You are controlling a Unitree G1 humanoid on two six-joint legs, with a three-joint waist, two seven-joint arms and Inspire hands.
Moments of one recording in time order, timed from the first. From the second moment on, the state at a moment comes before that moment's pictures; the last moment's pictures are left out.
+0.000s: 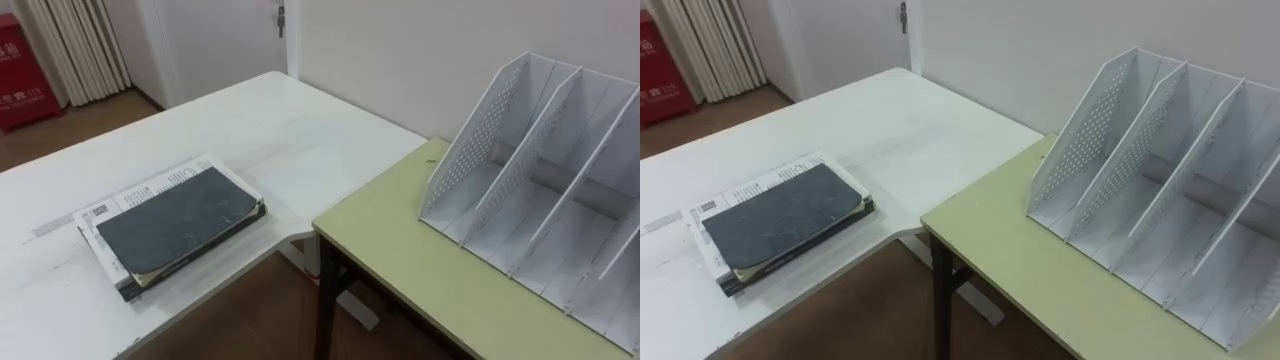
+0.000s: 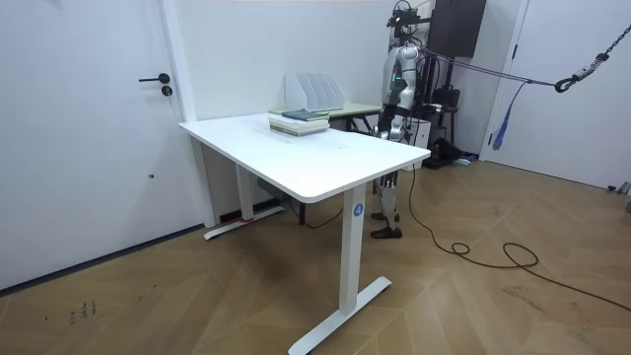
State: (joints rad) left arm 0.18 0.15 0.00 1.16 0.47 0.19 -0.05; right arm 0.14 -0.20 0.09 1.29 -0.18 0.20 0.14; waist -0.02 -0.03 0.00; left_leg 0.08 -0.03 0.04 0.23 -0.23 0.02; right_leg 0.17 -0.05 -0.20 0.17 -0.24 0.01
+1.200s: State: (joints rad) left arm 0.17 0.16 -0.02 1.08 0.52 0.17 -0.03; right arm 0.13 -0.20 0.09 1.28 -0.21 0.17 0.11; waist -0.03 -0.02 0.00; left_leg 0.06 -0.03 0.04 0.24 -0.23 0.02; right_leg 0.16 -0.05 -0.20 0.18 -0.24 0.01
